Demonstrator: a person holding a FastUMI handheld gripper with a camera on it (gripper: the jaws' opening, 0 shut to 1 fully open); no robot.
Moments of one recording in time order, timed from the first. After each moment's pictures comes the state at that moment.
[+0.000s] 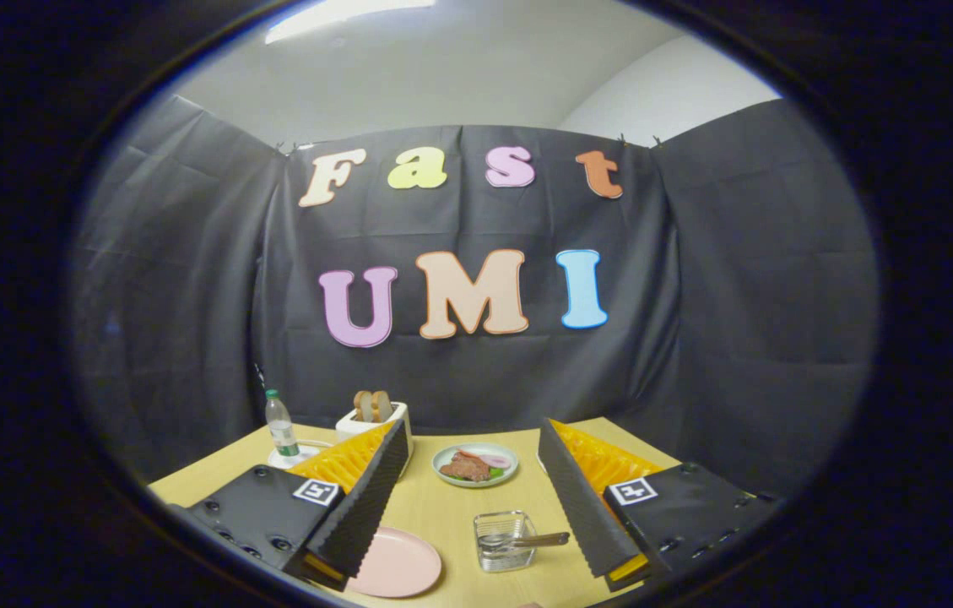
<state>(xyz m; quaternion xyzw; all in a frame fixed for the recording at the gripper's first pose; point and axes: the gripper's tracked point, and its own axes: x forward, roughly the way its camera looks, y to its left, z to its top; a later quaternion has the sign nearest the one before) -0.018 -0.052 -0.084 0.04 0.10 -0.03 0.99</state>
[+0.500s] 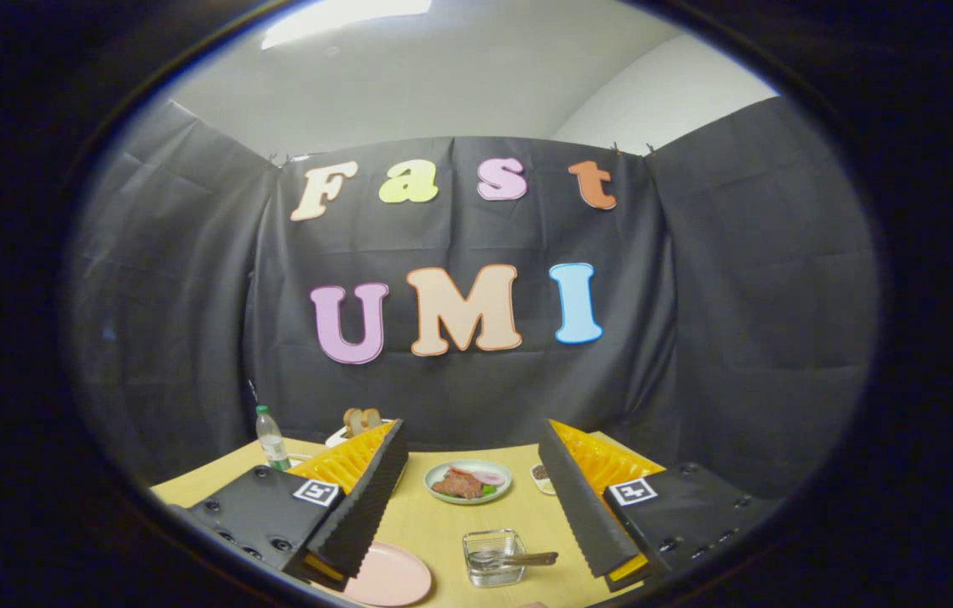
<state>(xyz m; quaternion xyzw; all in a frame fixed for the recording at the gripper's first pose) 0.002 -0.065 -0.073 0.05 0.08 -0.03 1.00</state>
